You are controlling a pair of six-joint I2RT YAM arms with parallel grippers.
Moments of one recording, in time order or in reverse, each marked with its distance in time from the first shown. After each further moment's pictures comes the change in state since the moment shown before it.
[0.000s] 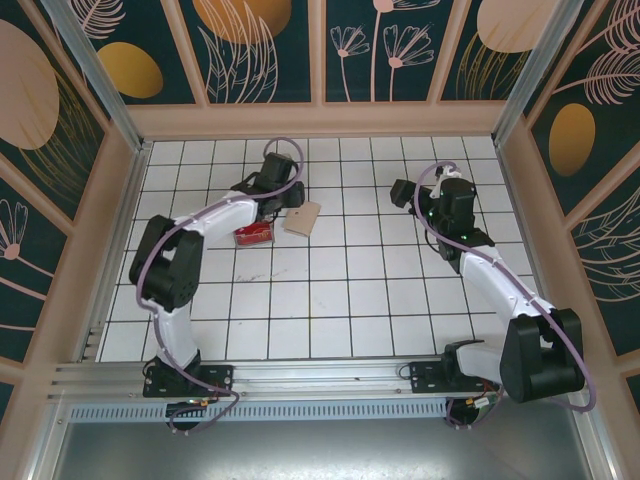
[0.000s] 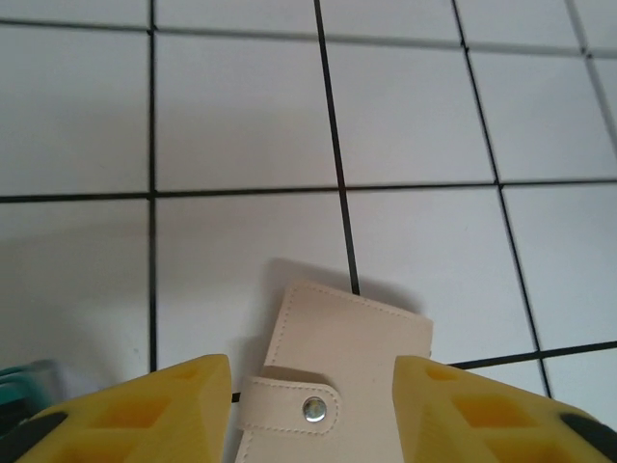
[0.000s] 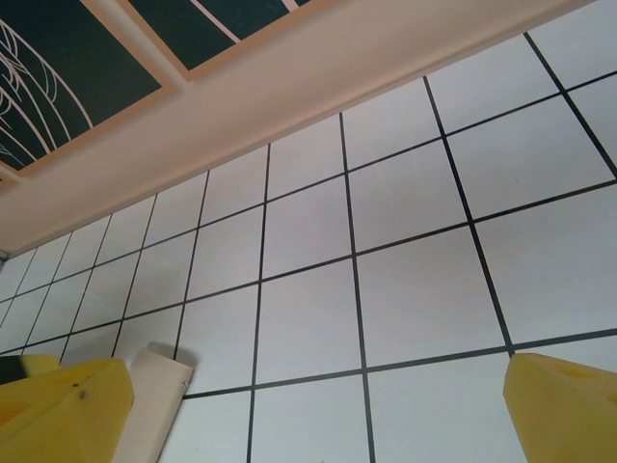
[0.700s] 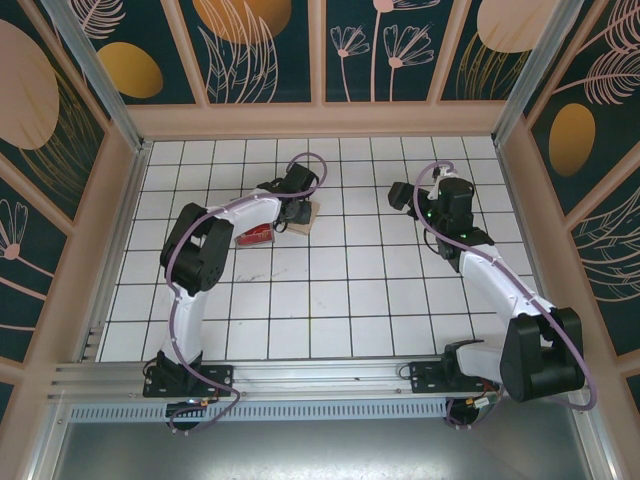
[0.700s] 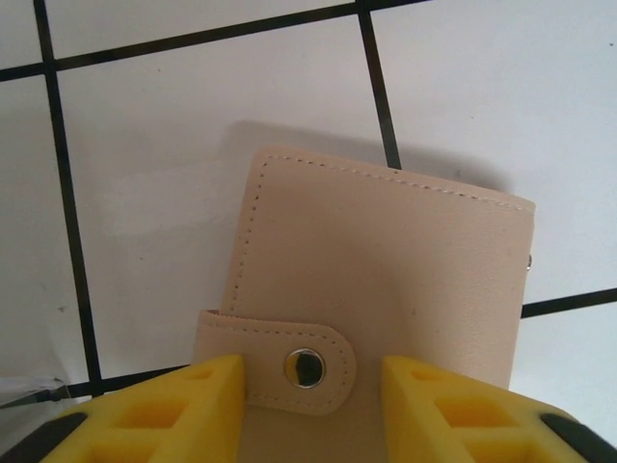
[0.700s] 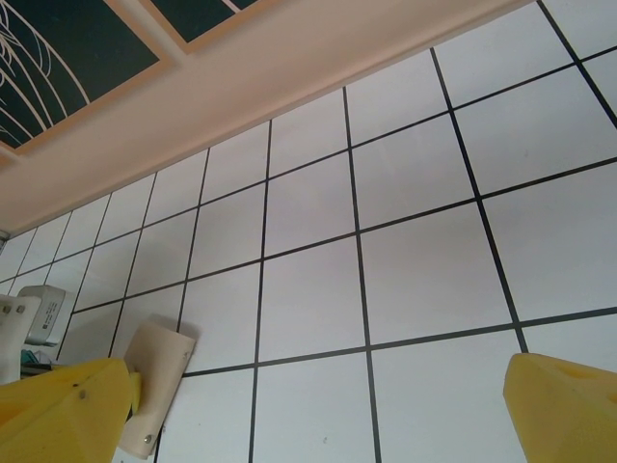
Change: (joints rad) left arm -0.050 0.190 0.142 -0.199 -0.077 0.080; right arm 0.008 0.005 0.013 -0.044 -0.019 0.000
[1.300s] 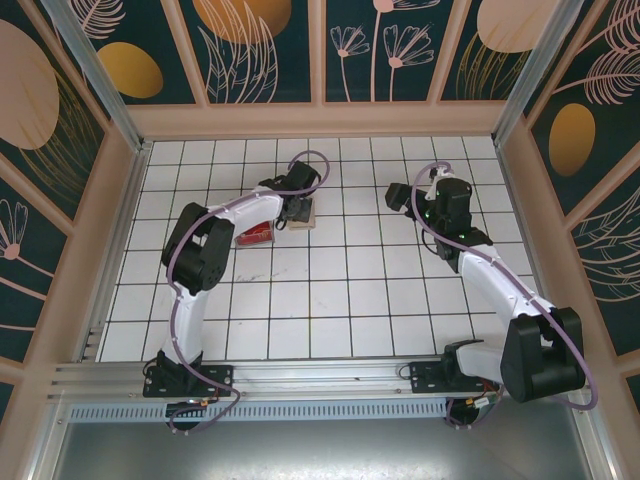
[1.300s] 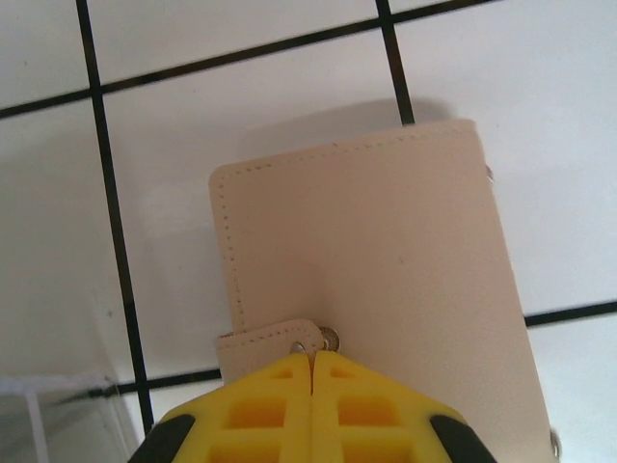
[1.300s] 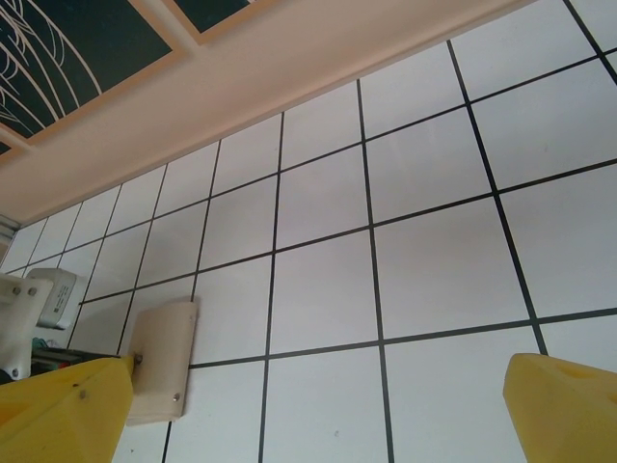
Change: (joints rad) left arm -0.011 -0.006 0.025 -0.056 -0.043 0.021; right arm 0.016 -0.001 0.000 0.000 -0.011 0.000
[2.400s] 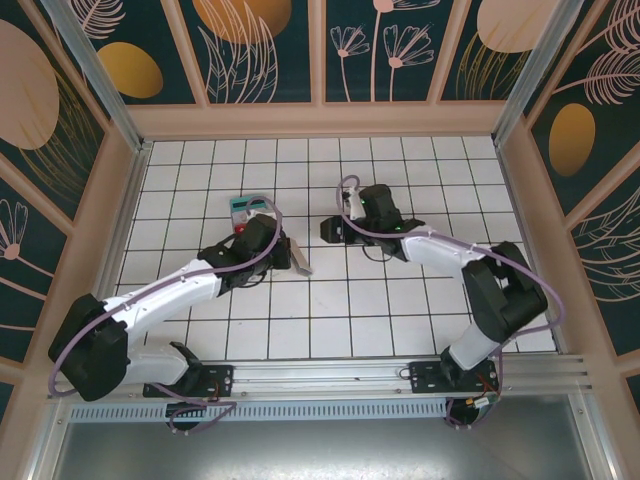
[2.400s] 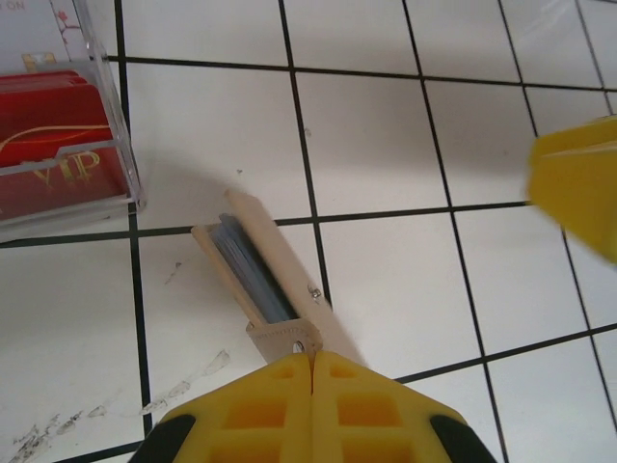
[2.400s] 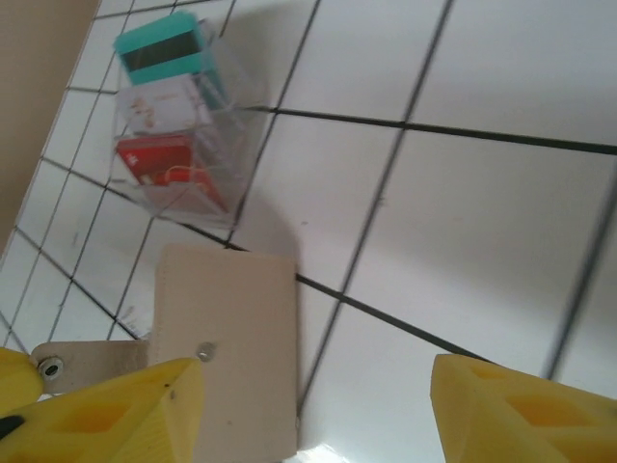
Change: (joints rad) left arm -0.161 -0.830 -0.752 0.223 0.115 -0.328; right arm 0.367 0.394 0.176 -0.029 -0.260 -0.027
